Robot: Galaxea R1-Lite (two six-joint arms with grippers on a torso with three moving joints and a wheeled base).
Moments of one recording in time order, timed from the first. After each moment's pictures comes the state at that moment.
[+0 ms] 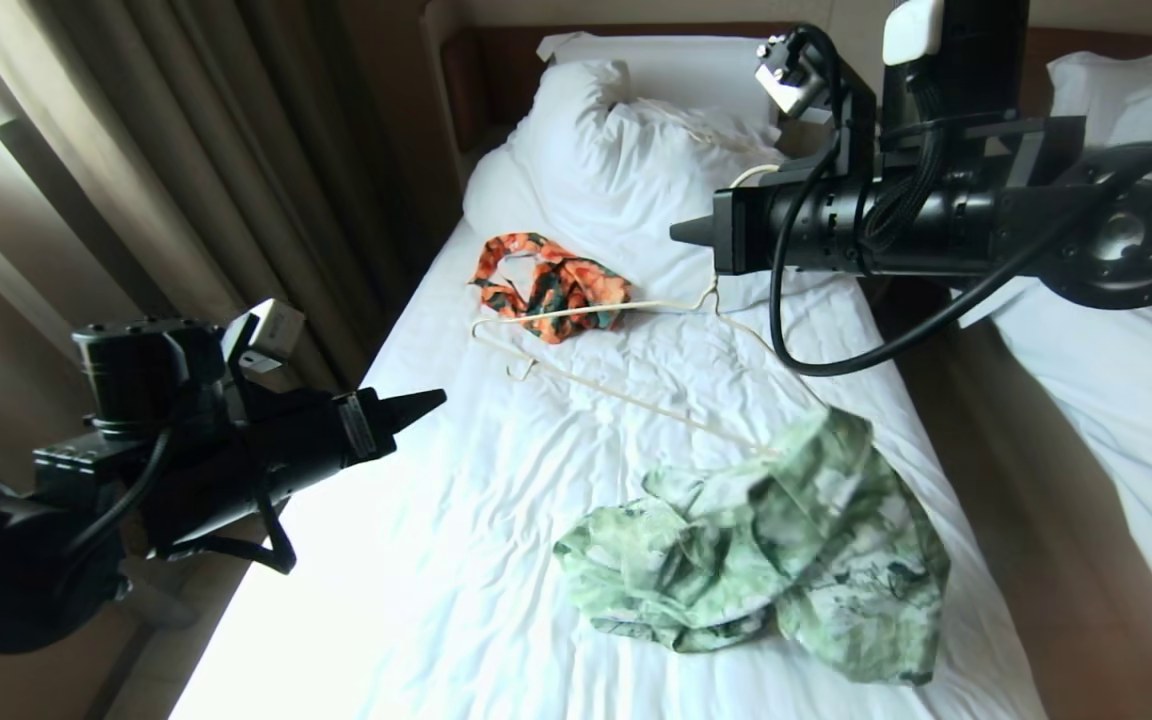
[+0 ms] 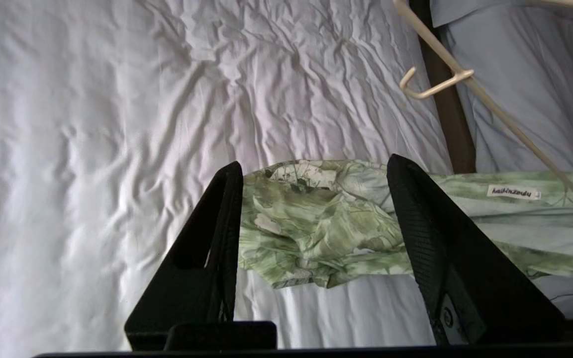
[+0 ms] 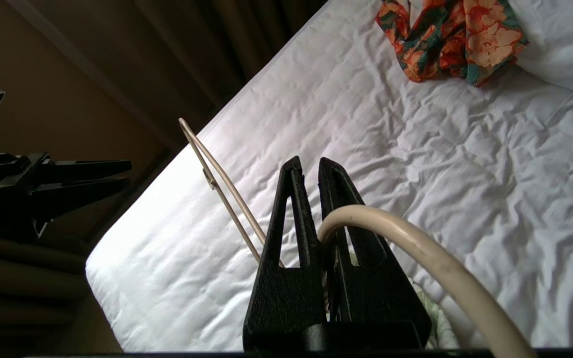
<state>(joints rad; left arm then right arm) -0.23 1.59 -0.65 -0.71 -0.23 -0.34 0.55 1.90 -1.79 0.01 0.19 0.08</state>
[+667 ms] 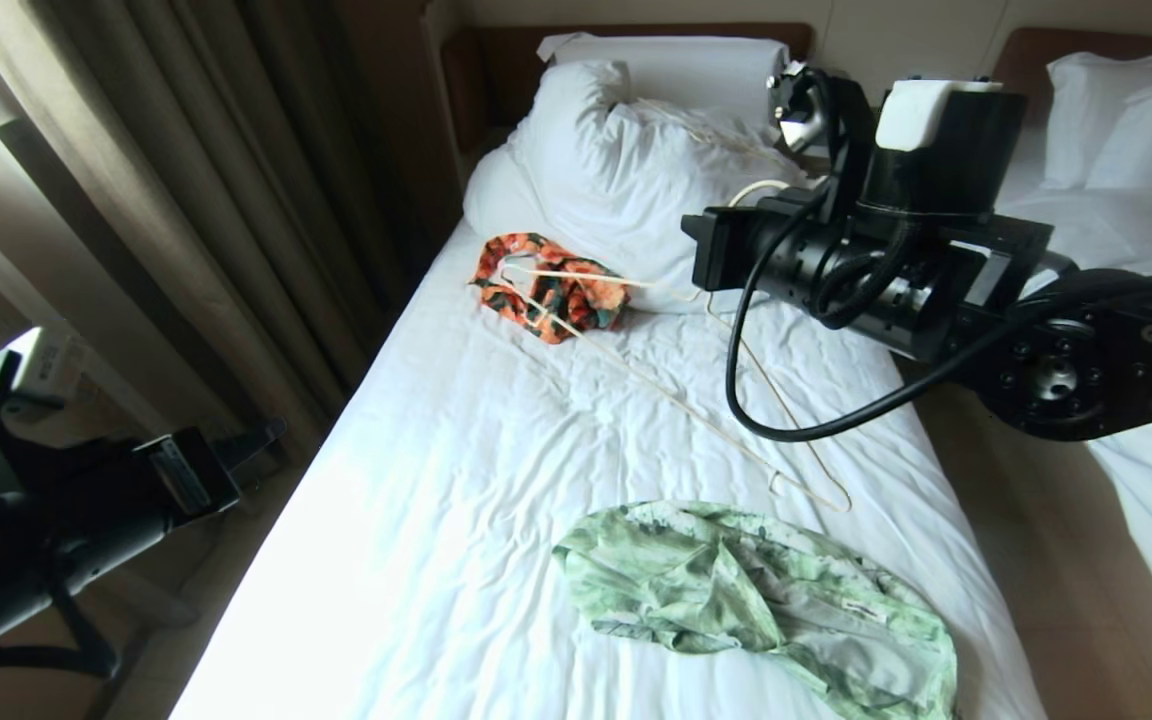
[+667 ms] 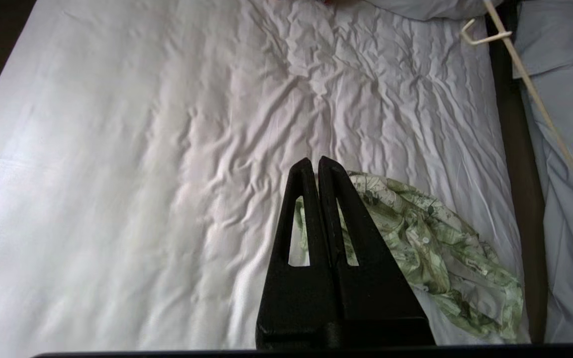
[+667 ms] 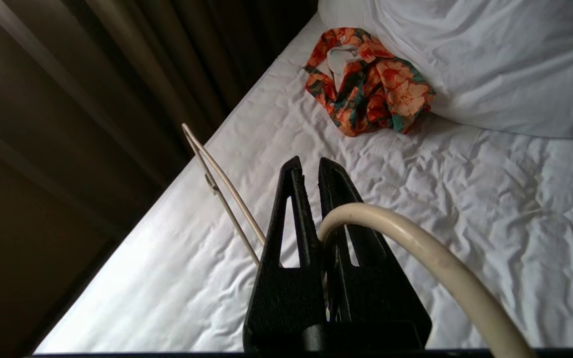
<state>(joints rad) -0.09 1.22 -0.47 -0.51 -0.09 -0.34 0.61 1.87 -1.48 -0.45 -0.10 0.11</state>
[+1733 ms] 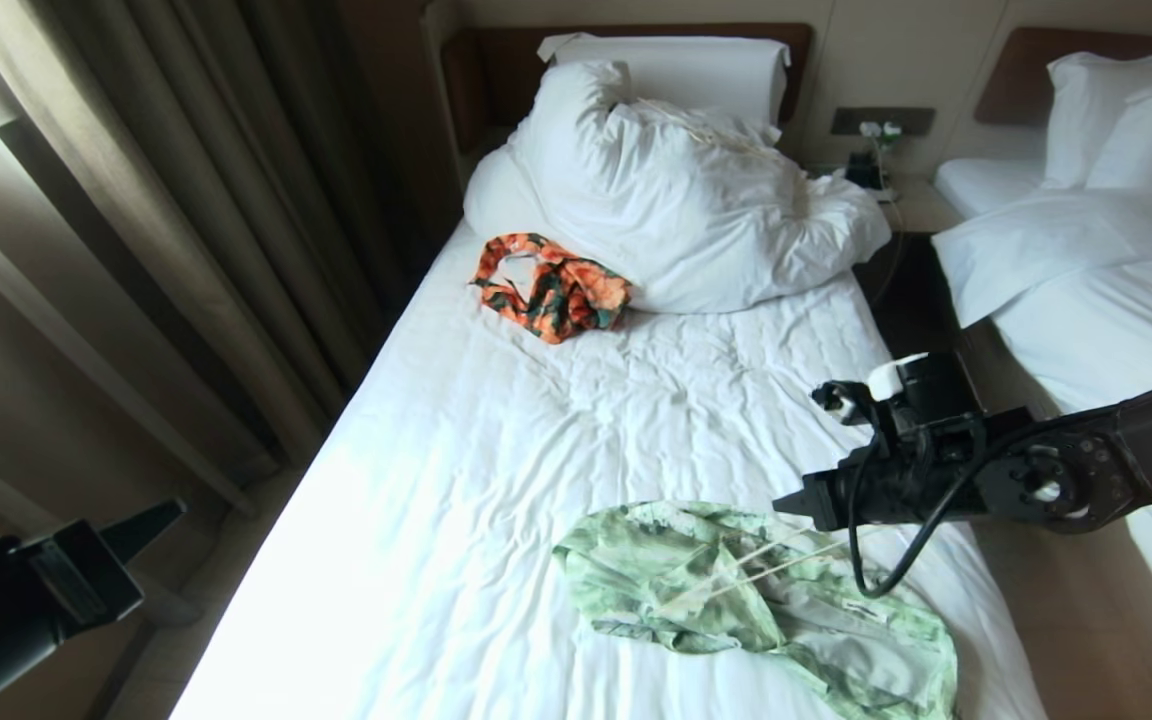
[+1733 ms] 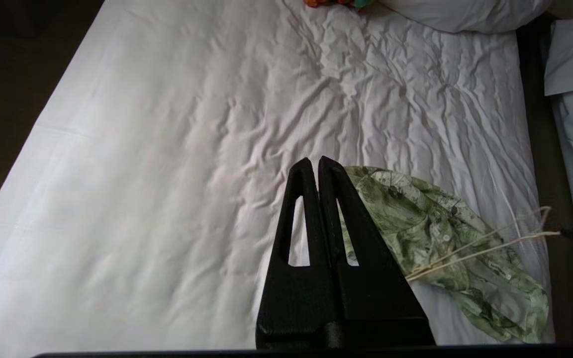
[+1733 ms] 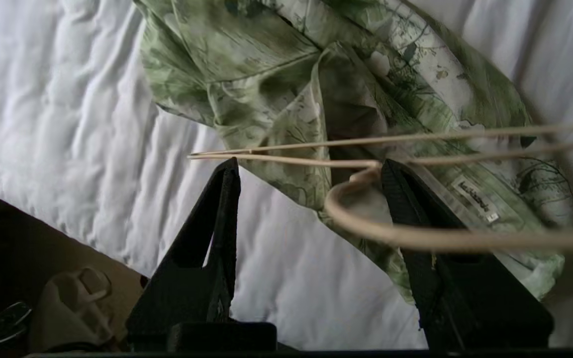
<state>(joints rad) -0.08 0.95 -0.34 -0.39 0.02 -0.34 0.33 1.95 -1.05 -0.13 0.14 0.09</state>
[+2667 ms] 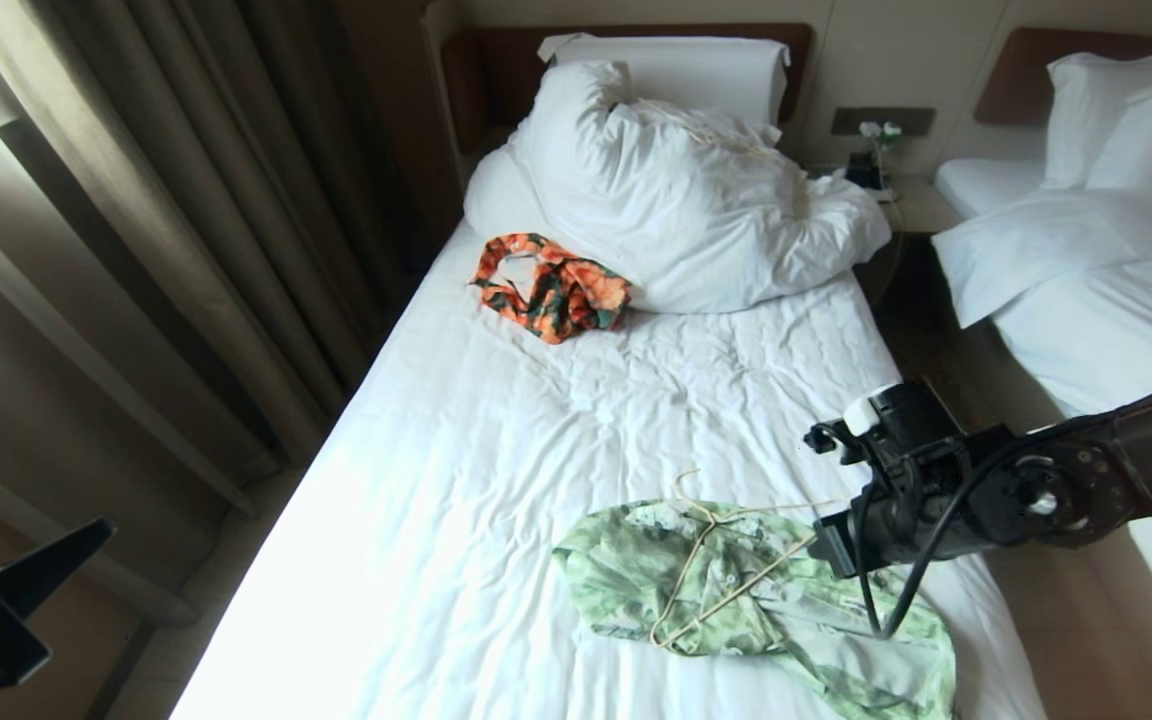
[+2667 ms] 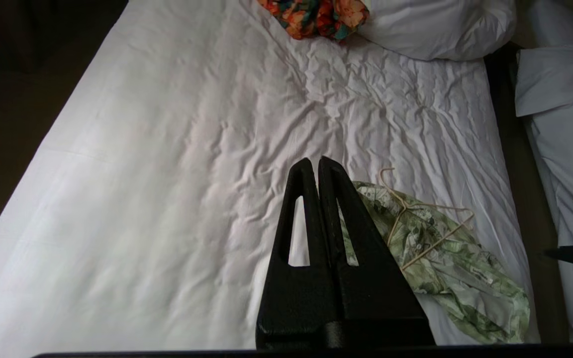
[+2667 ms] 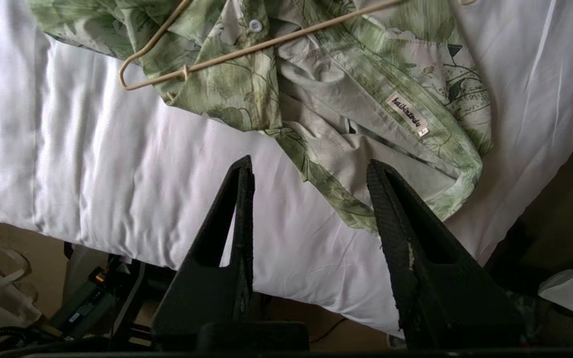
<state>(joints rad) -0.08 0.74 -0.35 -0.26 0.01 -0.34 0.40 1.91 -1.05 0.07 -0.11 0.08</state>
